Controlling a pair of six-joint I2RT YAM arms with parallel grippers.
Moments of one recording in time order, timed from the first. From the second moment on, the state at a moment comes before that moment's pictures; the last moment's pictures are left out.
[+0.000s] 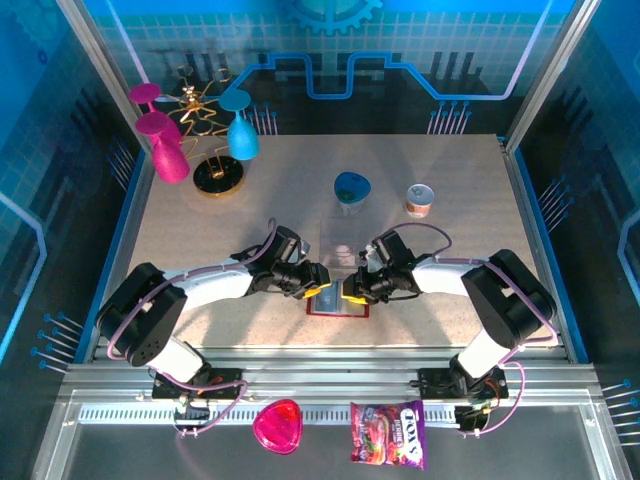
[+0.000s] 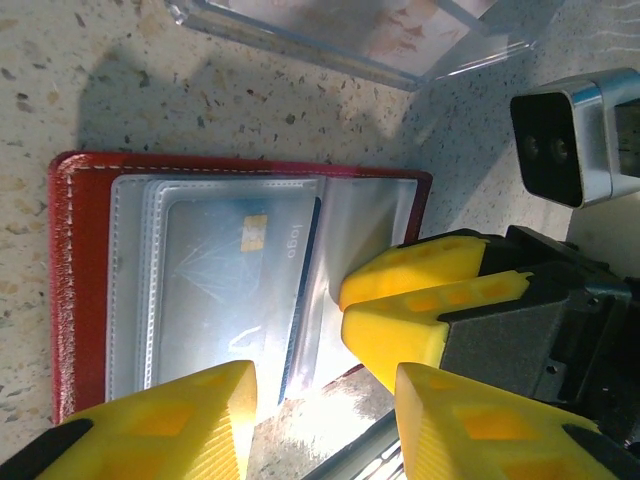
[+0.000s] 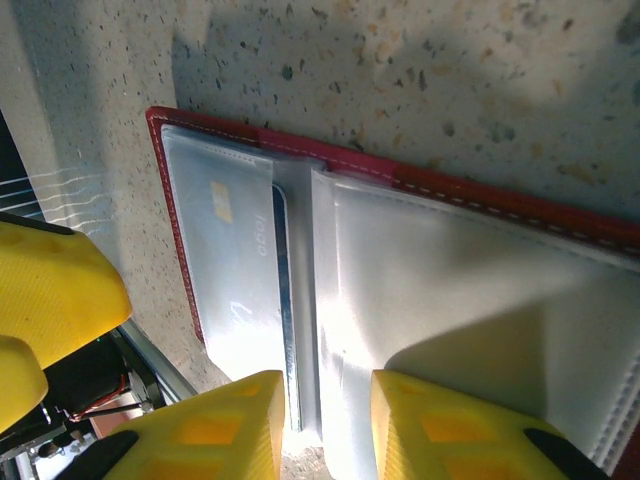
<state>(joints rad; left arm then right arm) -0.62 1.53 0.72 -0.09 0.49 -1.06 0.54 1.62 0.65 -0.09 -0.64 0.79</state>
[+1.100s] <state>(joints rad) -0.61 1.53 0.70 -0.08 0.49 -1.06 0.54 1.59 0.70 -0.19 -0.63 0.72</state>
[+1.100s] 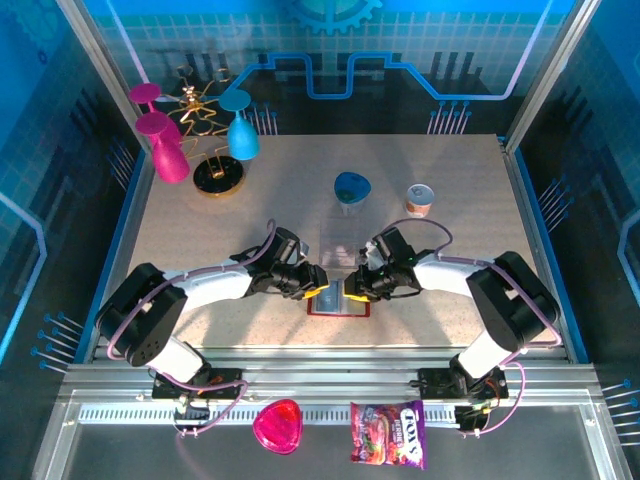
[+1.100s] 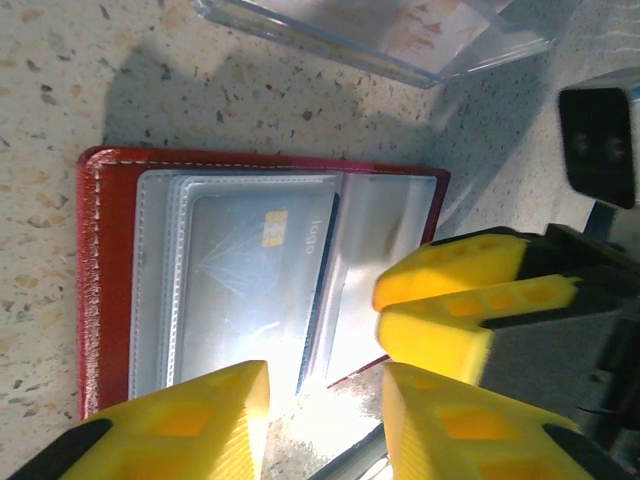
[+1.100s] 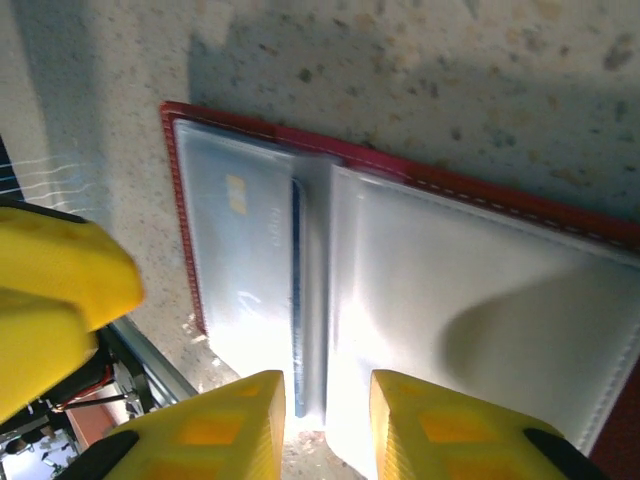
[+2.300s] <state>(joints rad) -0.61 1.59 0.66 -0.04 0.49 -1.06 0.61 1.65 0.75 -0.15 -0.62 0.79</state>
